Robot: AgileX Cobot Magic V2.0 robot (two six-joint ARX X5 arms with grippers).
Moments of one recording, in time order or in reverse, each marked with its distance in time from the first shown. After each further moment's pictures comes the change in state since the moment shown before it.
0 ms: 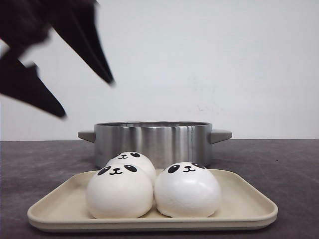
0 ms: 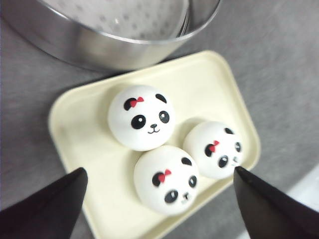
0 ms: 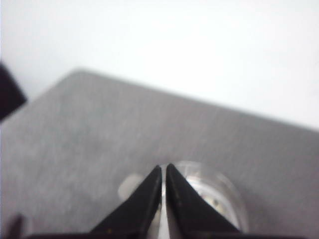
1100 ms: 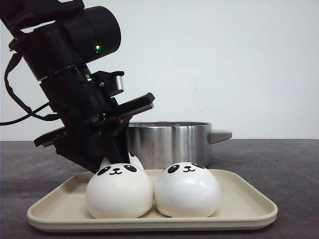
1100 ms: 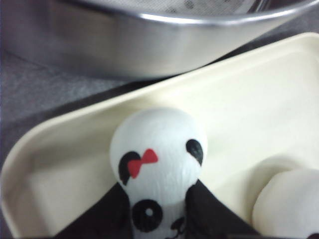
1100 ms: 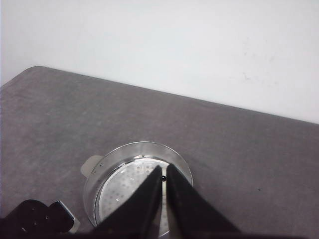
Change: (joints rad) left arm -0.078 0.328 0.014 0.209 -0.161 -0.037; right arm 0.016 -0.119 0.000 -0.220 0.133 0.003
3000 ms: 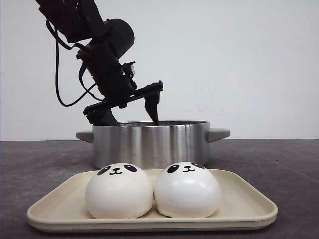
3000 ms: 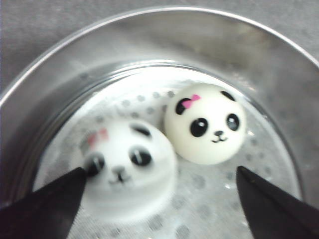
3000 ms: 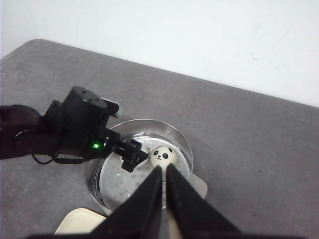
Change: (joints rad) left arm 0.204 0.390 0.617 -0.019 -0.032 0.055; right arm 0.032 0.000 -0.001 -0.084 -0.002 0.002
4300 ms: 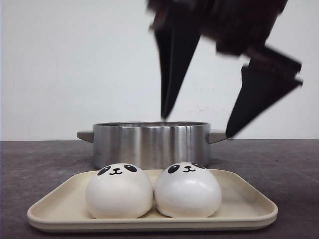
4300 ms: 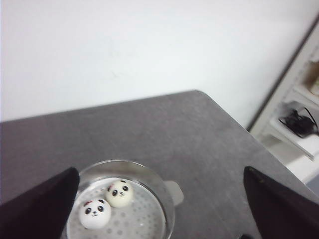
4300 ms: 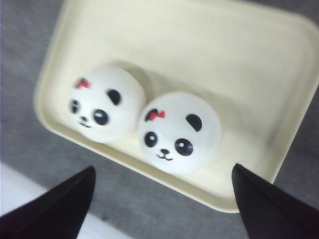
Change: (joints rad) left arm -0.076 -0.820 0.248 -0.500 -0.011 0.149; right arm 0.150 0.207 -0.758 0.261 -0.336 0.402
